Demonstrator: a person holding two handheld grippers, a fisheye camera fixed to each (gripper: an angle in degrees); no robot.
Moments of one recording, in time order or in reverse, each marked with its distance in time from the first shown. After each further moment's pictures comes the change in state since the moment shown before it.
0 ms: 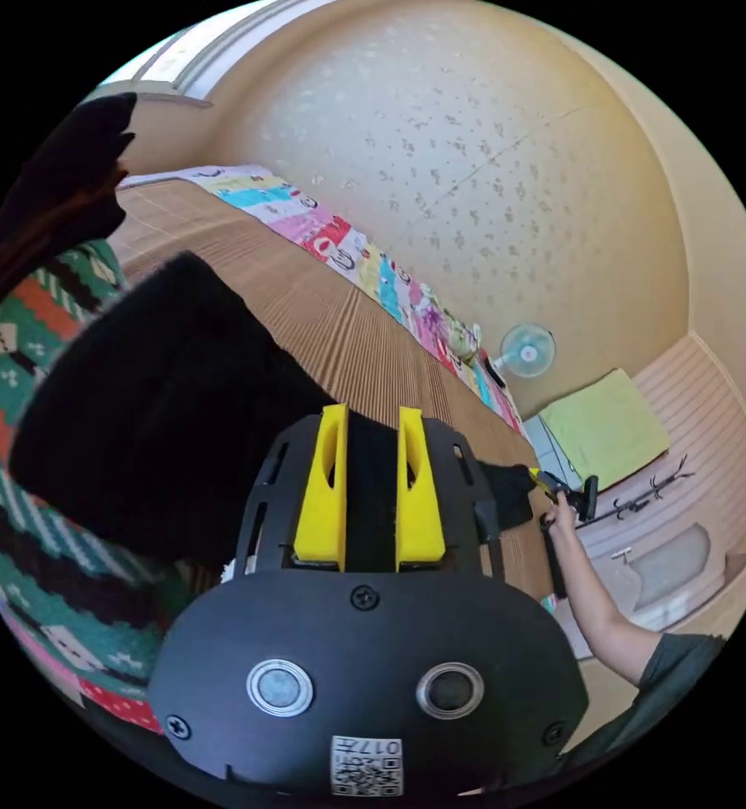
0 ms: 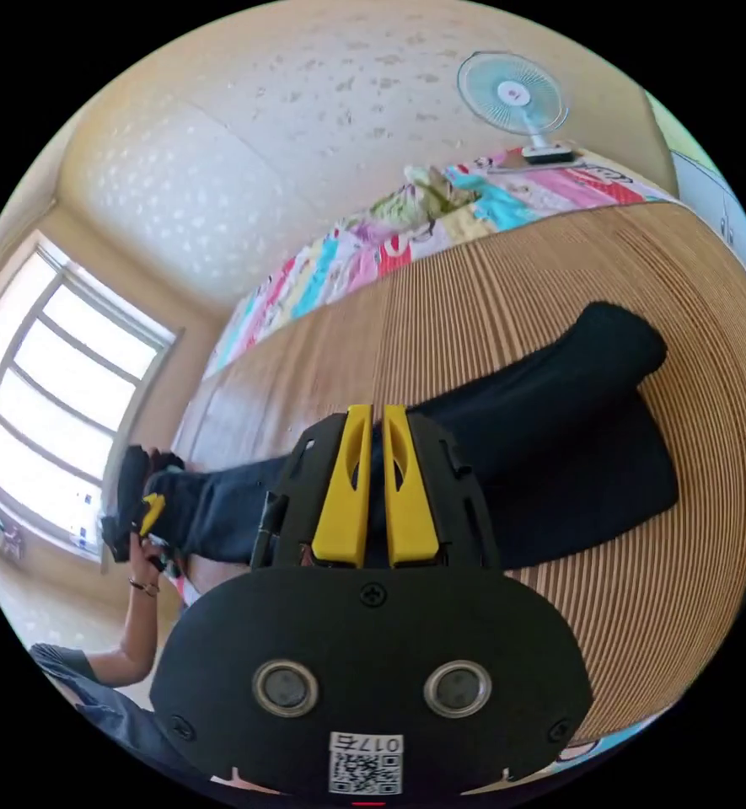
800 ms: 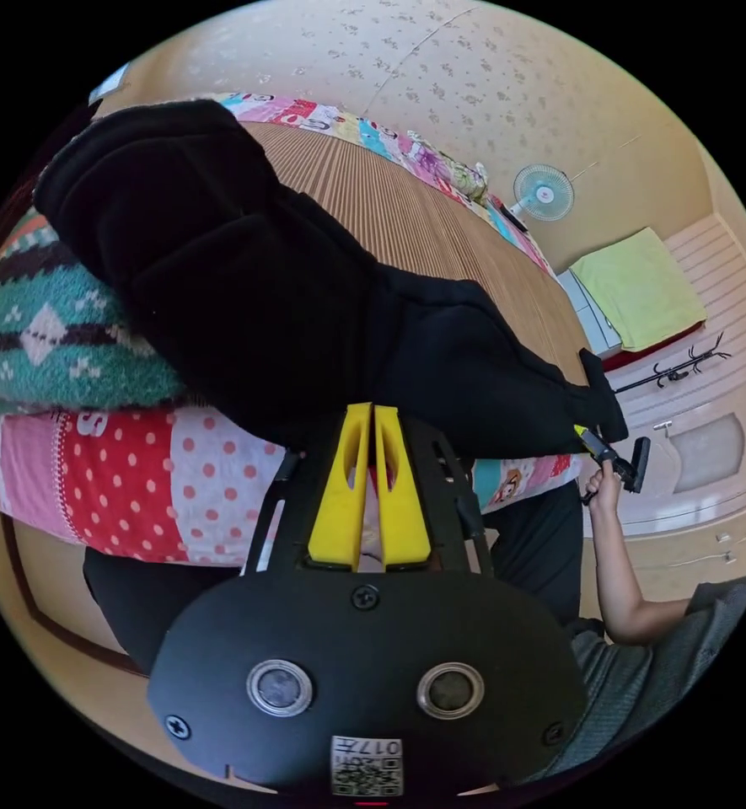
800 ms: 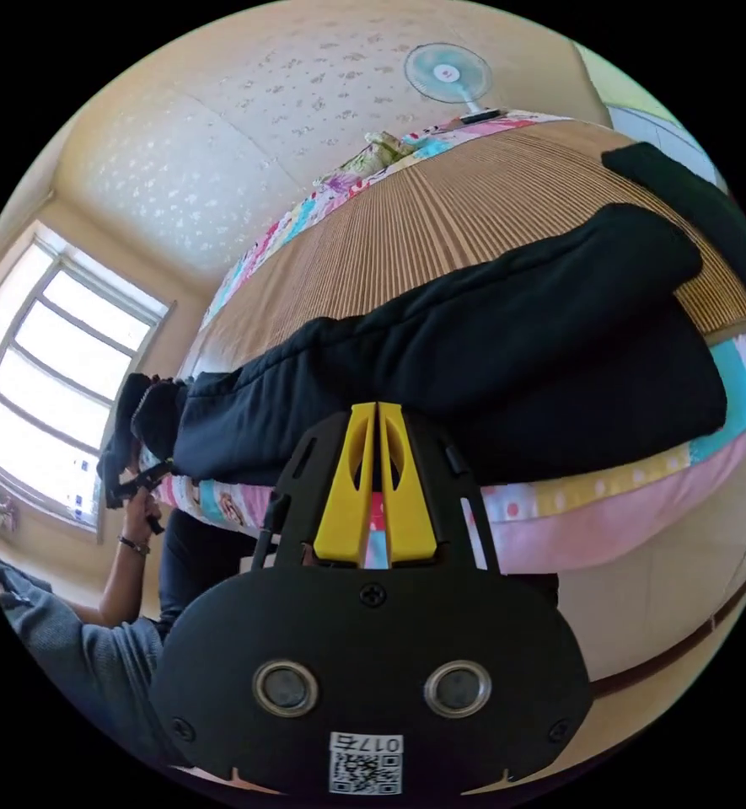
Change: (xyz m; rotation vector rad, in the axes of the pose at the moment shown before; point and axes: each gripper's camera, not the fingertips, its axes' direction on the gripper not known) left arm 0.006 0.164 -0.007 -0.305 -0.144 0.096; right arm 0.045 0.308 -0.073 0.298 -0.087 0.210
